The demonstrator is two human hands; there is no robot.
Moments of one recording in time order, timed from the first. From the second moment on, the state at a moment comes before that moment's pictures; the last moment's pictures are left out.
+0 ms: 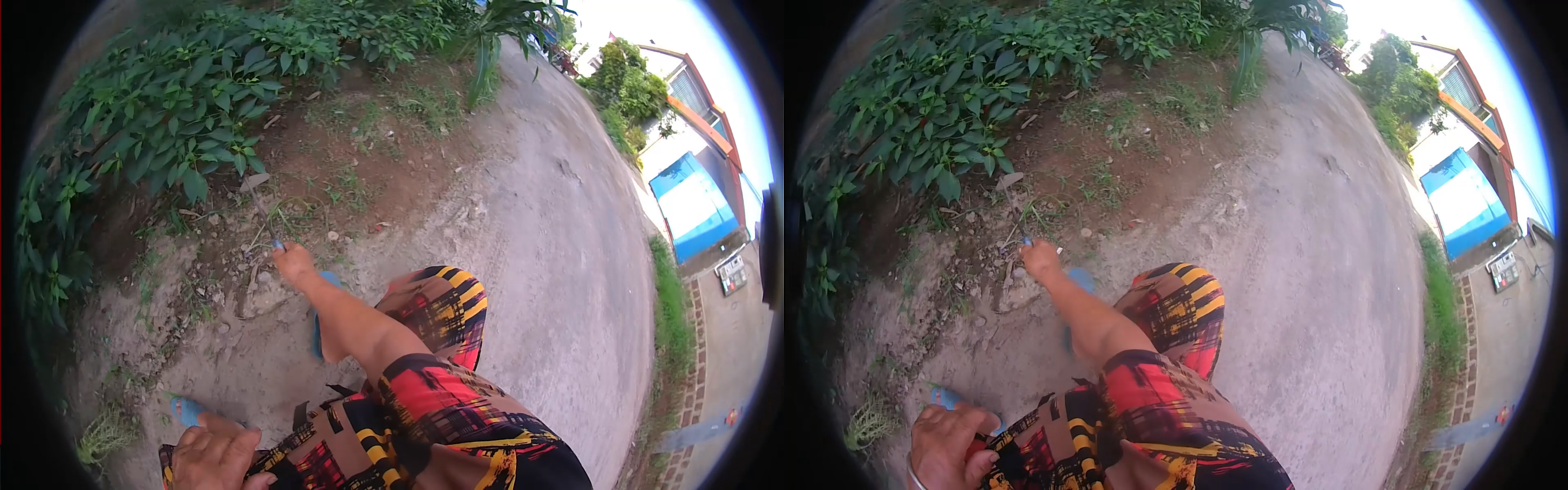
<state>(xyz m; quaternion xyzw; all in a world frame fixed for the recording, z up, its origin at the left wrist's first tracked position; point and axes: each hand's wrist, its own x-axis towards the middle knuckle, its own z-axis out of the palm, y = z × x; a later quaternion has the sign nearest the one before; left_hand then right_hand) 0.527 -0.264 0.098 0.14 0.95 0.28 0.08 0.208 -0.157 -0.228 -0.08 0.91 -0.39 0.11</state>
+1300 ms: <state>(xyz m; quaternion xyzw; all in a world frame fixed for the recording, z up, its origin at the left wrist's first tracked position) 0.606 -0.286 0.078 0.35 0.59 0.70 -0.21 0.271 -0.279 -0.185 0.03 0.71 -0.59 0.39</state>
